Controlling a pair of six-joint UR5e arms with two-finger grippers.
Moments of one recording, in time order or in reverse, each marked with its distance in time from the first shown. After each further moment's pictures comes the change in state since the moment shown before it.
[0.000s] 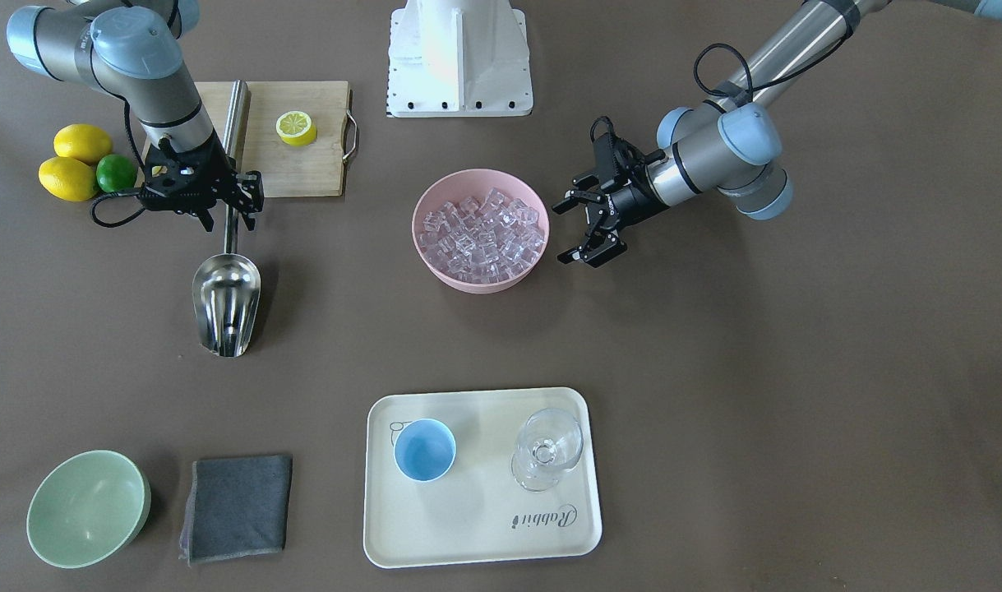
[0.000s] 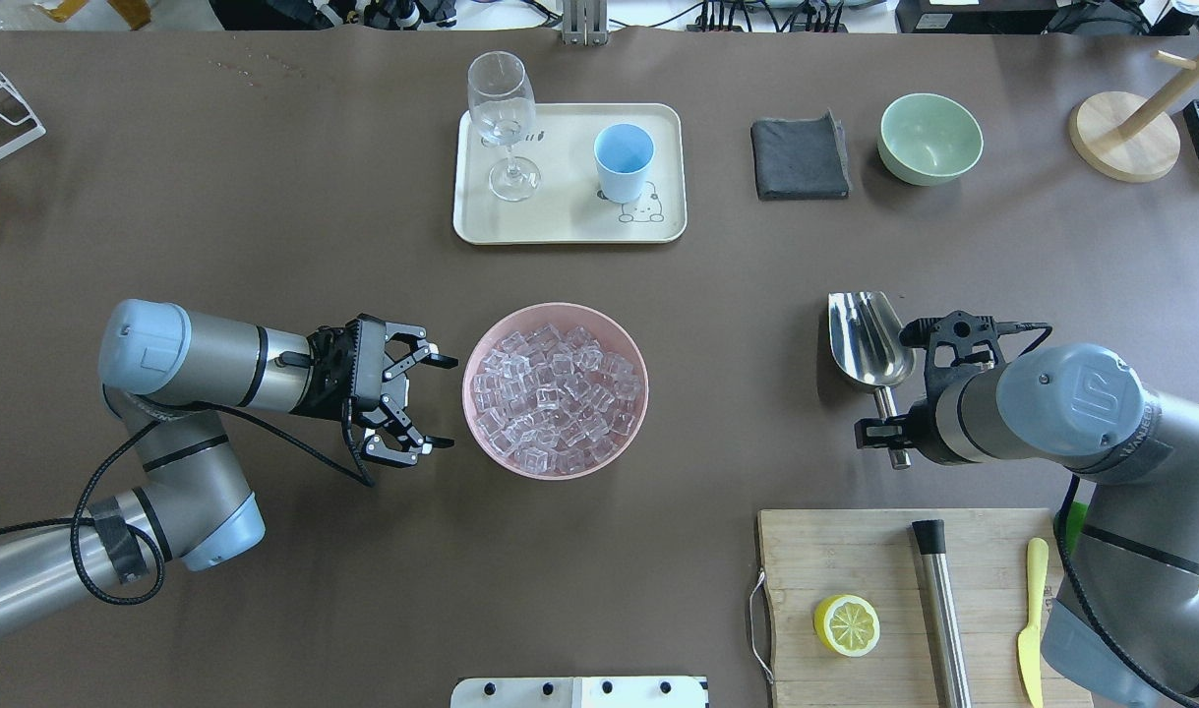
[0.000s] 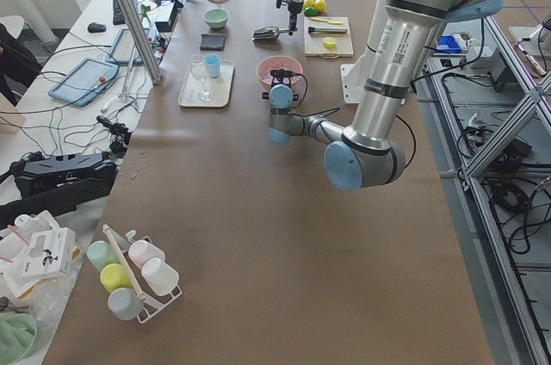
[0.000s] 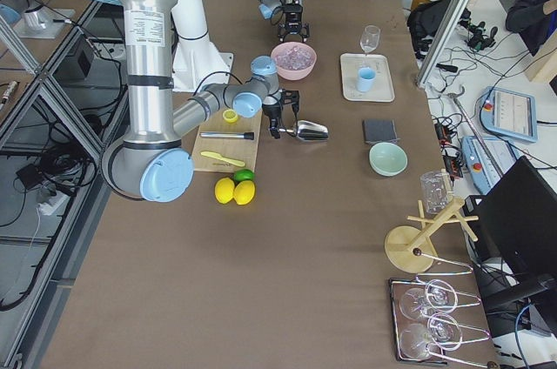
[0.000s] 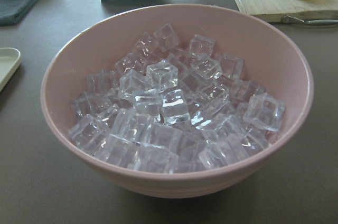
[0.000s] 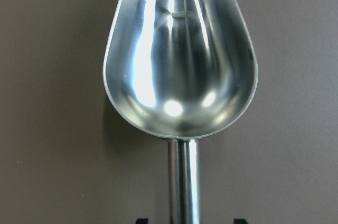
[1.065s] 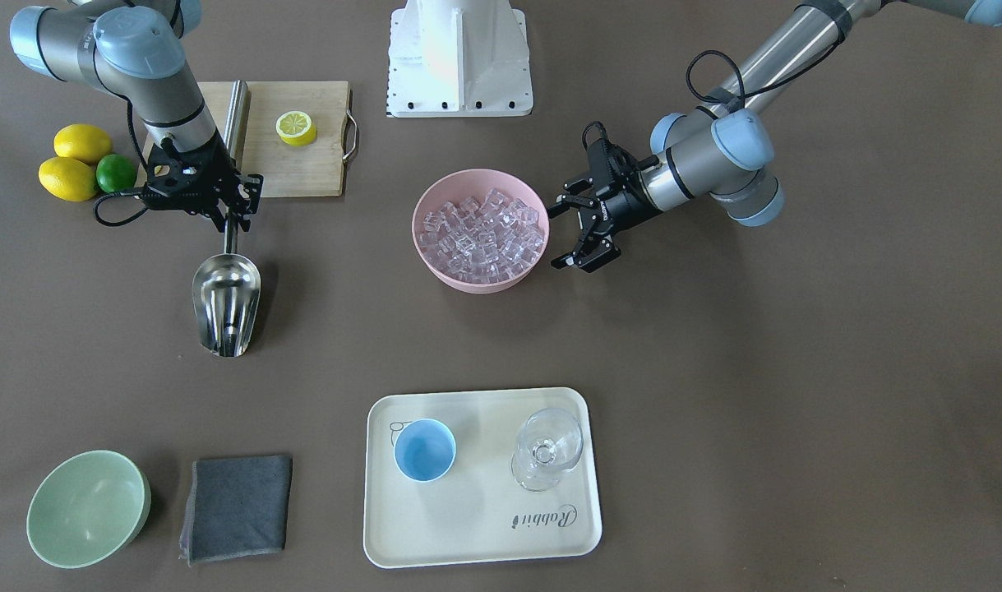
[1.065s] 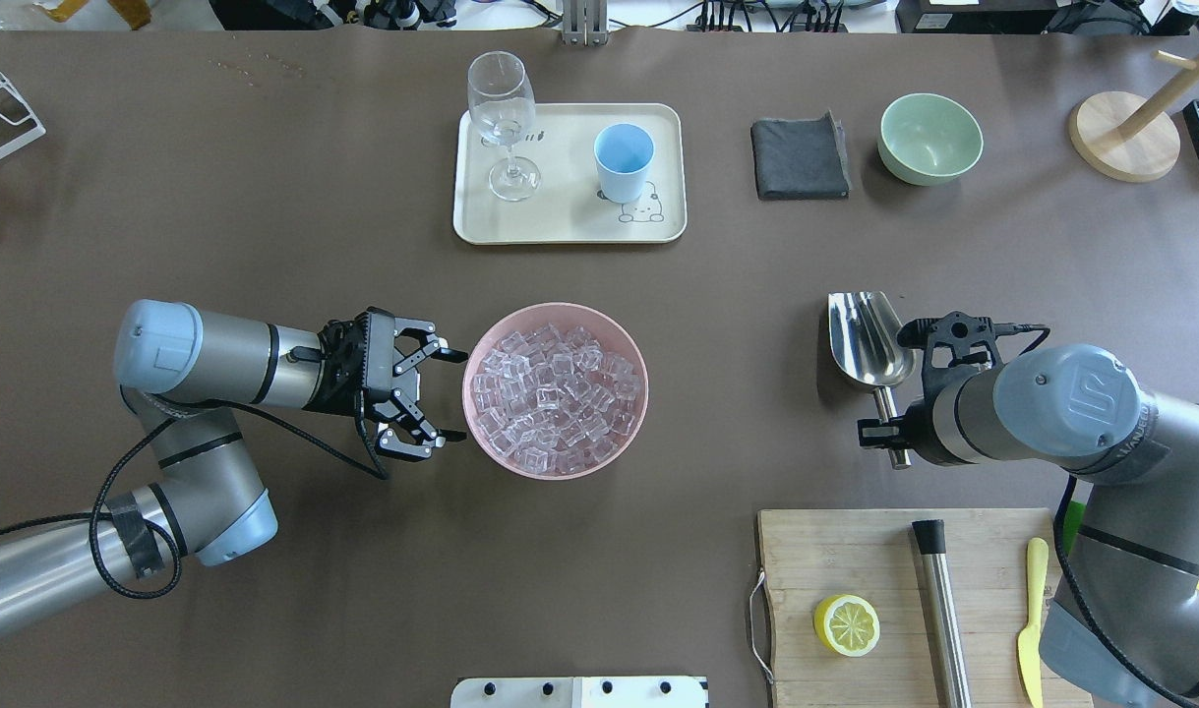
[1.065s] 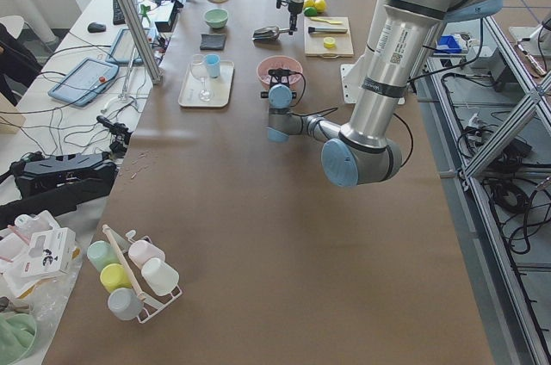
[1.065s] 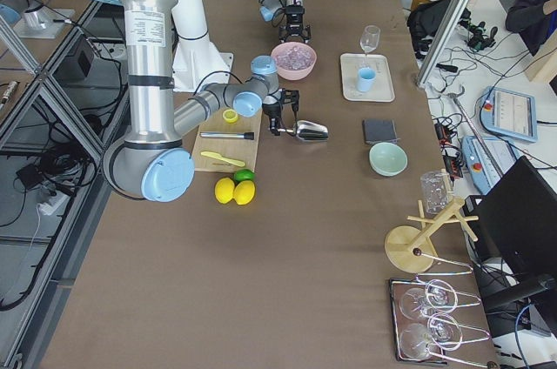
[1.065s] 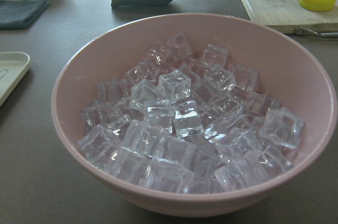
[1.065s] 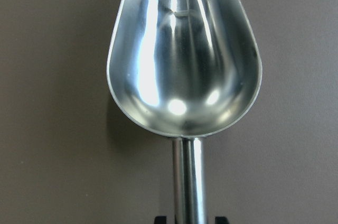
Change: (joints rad) left arm 0.004 -0.030 0.040 -0.042 0.021 -0.049; right arm -0.003 0.004 -0.001 0.000 0.001 0.013
